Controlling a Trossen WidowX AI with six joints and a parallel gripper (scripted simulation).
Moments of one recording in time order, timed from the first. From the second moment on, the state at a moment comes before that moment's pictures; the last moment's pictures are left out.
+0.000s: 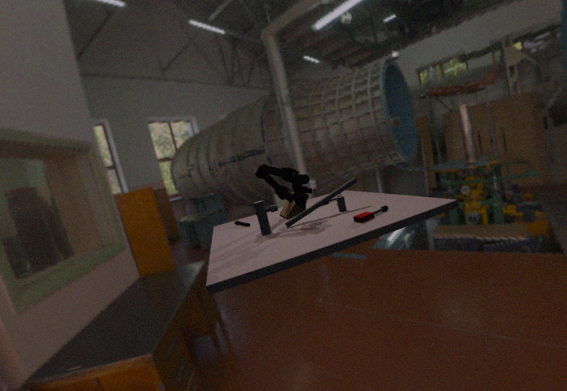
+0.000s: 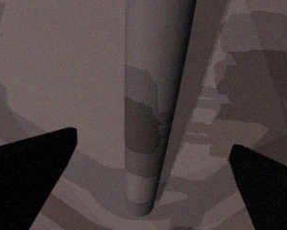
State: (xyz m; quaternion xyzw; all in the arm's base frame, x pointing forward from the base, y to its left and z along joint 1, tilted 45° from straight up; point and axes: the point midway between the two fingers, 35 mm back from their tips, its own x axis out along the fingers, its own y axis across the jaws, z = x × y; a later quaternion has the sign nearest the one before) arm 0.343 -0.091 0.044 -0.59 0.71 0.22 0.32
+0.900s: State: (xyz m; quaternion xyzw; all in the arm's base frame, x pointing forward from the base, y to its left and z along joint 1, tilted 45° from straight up) arm 0.339 -0.121 0.014 -0.59 0.71 0.22 0.32
